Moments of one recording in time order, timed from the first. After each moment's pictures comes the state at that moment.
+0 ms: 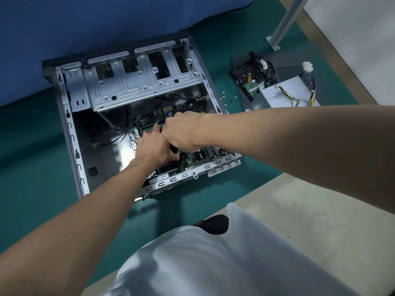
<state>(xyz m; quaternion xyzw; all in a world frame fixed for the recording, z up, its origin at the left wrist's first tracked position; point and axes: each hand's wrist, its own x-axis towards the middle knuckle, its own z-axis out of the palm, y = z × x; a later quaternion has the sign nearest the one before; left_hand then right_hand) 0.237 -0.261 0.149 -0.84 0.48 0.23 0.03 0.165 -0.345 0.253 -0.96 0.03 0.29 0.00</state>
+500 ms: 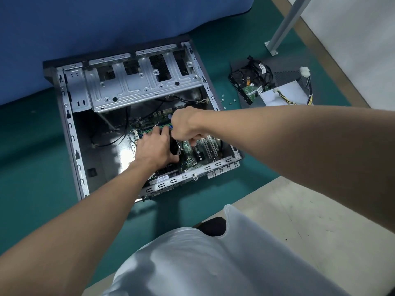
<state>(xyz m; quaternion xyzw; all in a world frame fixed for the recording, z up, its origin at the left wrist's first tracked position) 0.237 -0.260 0.152 -0.84 0.50 0.23 0.03 0.177 -0.359 0.252 -0.88 0.27 0.34 0.18</state>
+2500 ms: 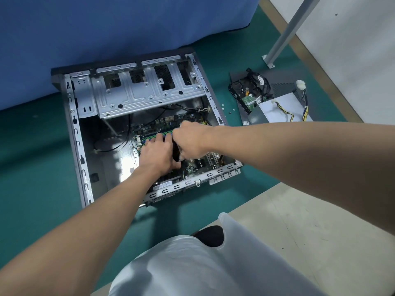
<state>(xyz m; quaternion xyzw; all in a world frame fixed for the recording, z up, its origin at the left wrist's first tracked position) 0.235 -0.258 0.152 -0.83 0.51 0.22 0.01 0.162 -0.344 0.253 -0.93 0.17 0.30 0.12</state>
